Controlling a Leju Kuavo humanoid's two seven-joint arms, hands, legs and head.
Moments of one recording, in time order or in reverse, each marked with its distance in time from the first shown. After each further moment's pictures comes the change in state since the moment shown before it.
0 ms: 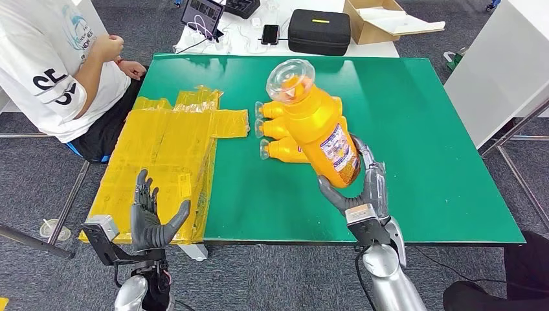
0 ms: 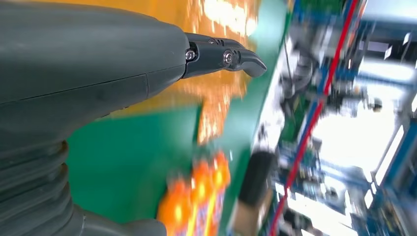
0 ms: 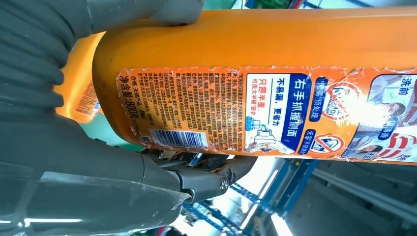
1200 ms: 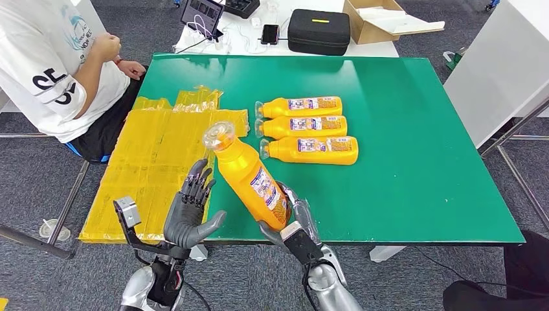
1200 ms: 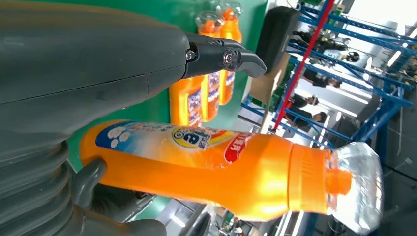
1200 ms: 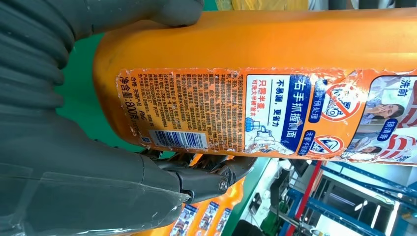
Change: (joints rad) left arm -0.047 0.063 -0.172 0.008 0.215 -0.334 0.164; right arm -0.049 0.211 0.054 0.530 0.041 0.097 -0.100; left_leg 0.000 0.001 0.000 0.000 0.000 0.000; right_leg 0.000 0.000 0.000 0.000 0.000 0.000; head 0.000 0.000
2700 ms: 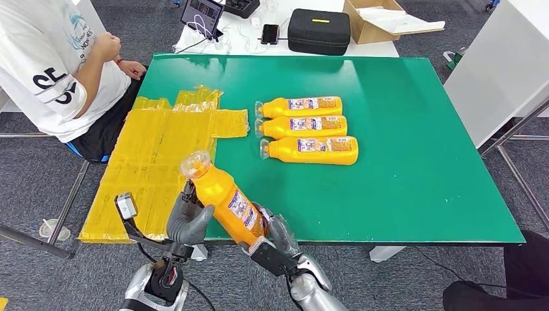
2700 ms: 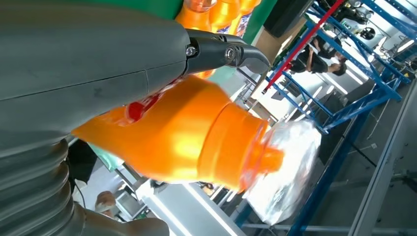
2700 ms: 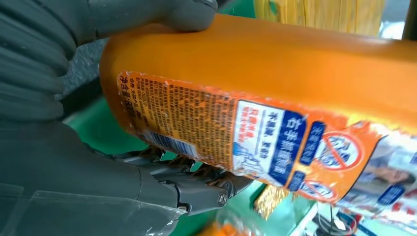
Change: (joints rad) left arm -0.042 -0.011 0.026 0.106 0.339 -0.150 0.137; right arm -0.078 0.038 0.112 0.284 0.146 -0.027 0.035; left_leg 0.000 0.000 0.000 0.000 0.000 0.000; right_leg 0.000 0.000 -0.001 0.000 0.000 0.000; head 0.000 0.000
